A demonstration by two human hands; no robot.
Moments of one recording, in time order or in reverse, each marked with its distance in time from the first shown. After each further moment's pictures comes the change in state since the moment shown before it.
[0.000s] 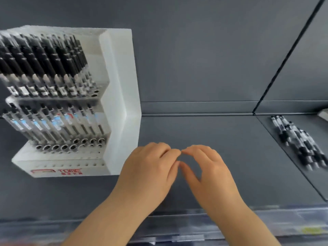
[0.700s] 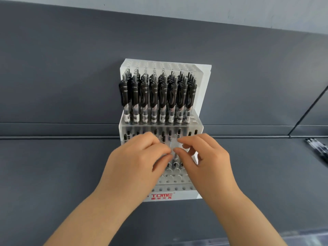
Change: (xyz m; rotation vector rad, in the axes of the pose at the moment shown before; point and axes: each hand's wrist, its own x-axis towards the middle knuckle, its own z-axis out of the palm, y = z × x) left_hand -0.045 -0.200 -0.120 -0.137 0.234 0.040; right_hand 0.078 -0.189 0.106 0.112 0.284 -0.205
